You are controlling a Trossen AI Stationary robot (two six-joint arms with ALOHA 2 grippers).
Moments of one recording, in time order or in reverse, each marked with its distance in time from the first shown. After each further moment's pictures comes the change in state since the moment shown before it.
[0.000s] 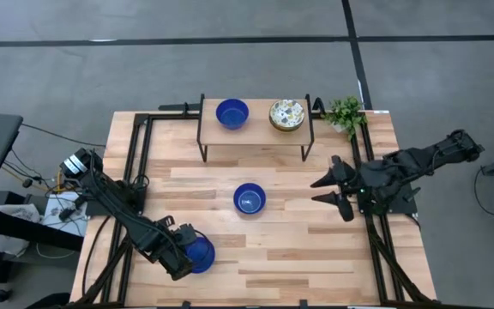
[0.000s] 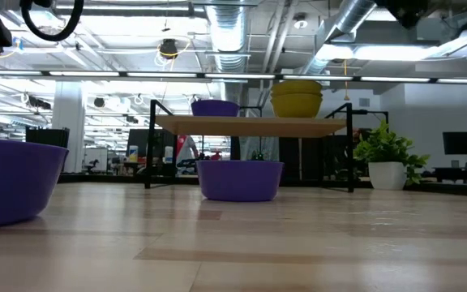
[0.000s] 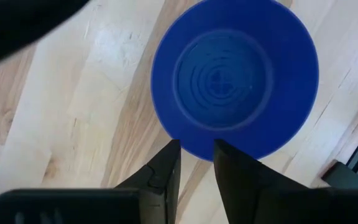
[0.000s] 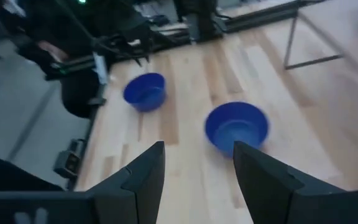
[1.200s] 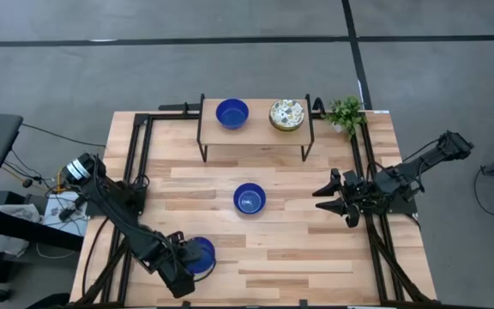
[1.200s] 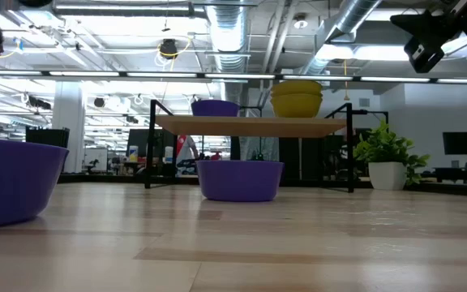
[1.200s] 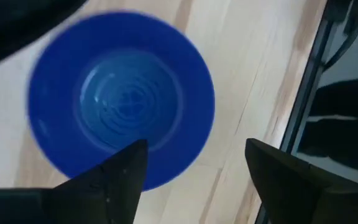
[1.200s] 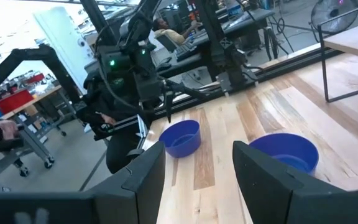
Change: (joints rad) left arm -0.059 0.059 0.000 0.265 -0.014 0.061; right arm 0.109 -0.301 -0.543 0.651 0.085 0.032
